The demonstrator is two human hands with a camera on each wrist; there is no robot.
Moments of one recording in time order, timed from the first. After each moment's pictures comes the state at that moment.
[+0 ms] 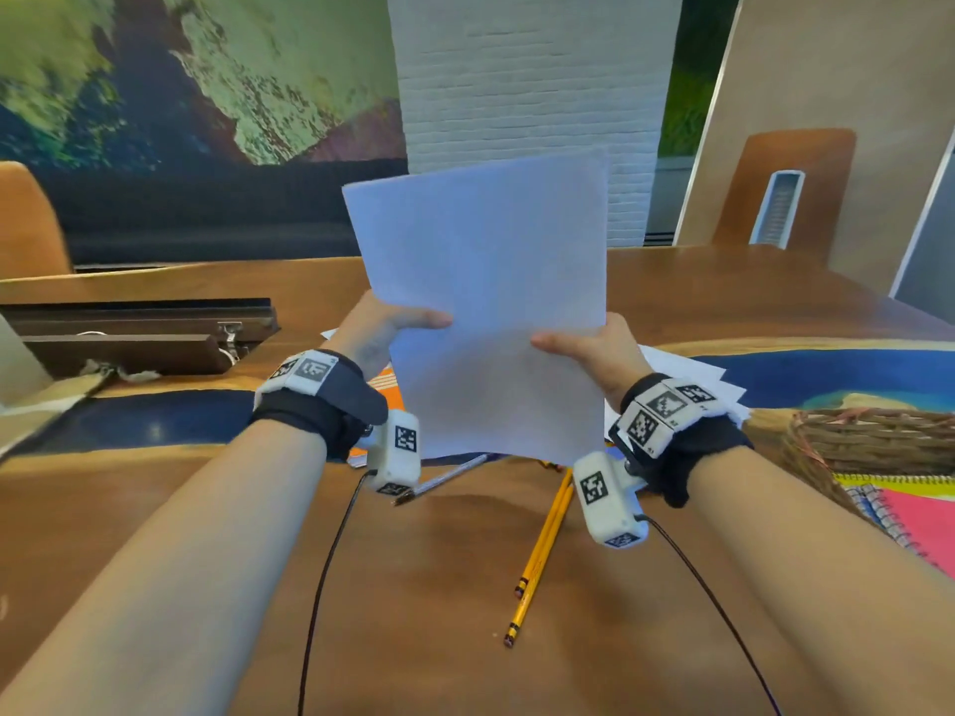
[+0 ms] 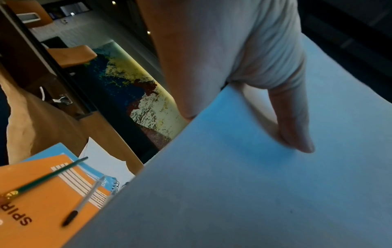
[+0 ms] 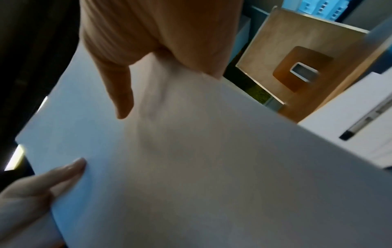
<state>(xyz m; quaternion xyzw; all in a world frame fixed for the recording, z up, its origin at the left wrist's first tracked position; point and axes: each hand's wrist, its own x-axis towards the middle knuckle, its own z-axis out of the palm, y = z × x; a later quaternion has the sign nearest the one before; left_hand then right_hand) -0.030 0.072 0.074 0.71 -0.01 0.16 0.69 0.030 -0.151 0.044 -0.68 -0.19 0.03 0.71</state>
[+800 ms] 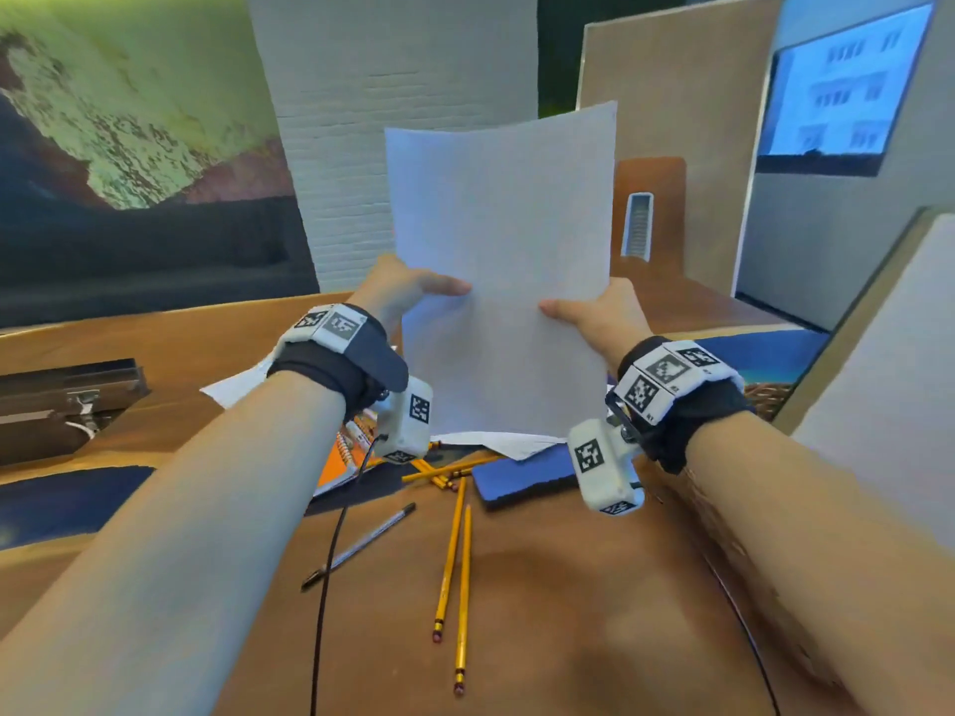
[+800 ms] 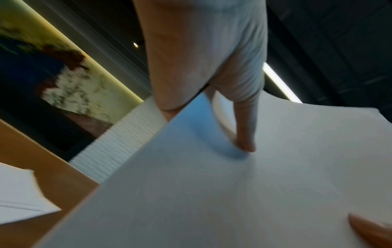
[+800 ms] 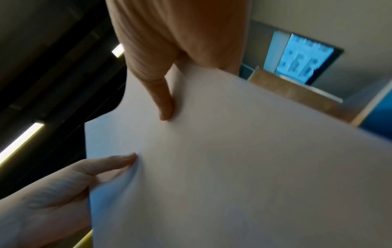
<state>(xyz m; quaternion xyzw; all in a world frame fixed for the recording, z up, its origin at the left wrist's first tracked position) 0.028 -0.055 0.135 0.76 -0.02 0.12 0.64 0.027 -0.257 0.099 -0.72 -0.07 -0.15 0.67</state>
